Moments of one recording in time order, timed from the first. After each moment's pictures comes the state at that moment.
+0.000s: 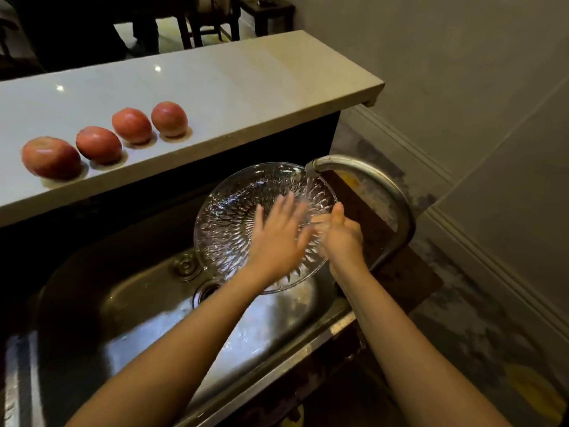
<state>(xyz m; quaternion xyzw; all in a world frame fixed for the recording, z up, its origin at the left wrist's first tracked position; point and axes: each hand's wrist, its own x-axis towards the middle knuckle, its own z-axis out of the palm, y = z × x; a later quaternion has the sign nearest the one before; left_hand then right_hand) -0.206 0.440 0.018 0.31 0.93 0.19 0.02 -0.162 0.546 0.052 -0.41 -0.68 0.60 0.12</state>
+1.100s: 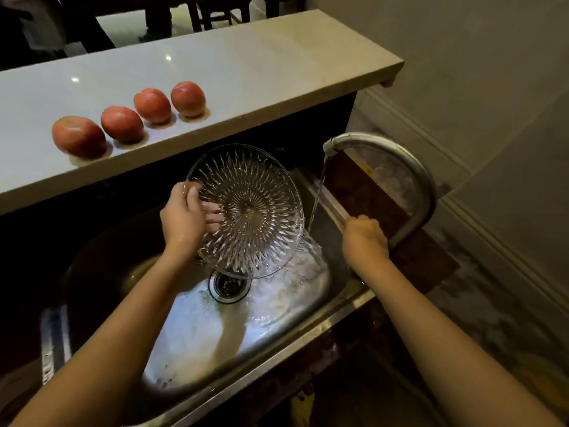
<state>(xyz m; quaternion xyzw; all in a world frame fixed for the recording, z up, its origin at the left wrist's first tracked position) -0.252 0.309 0.024 -0.05 0.77 0.63 -0.02 -0.146 0.560 0.030 -0.29 -0.95 0.06 -0.12</state>
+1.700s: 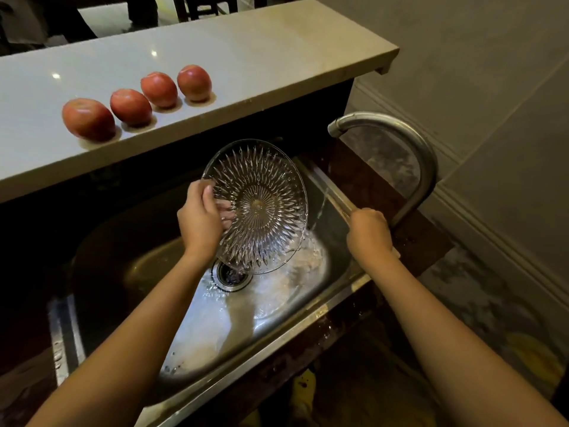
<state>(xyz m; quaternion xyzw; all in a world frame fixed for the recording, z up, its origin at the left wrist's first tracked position) -0.220 0.311 0.018 0.01 0.80 0.60 -0.05 -0.115 0.543 0.035 -0.27 -0.96 0.04 -0.05</state>
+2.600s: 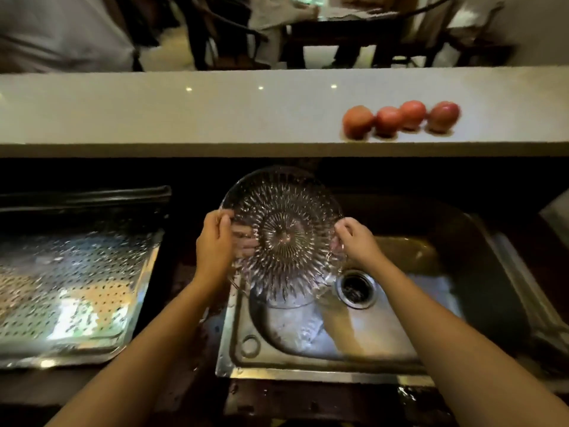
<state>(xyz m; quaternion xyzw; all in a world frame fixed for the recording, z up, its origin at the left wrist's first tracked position) -0.121 0.070 0.035 -0.19 0.74 0.62 -0.18 -0.209 0.304 -0.003 0.04 -0.85 0.52 -0.12</state>
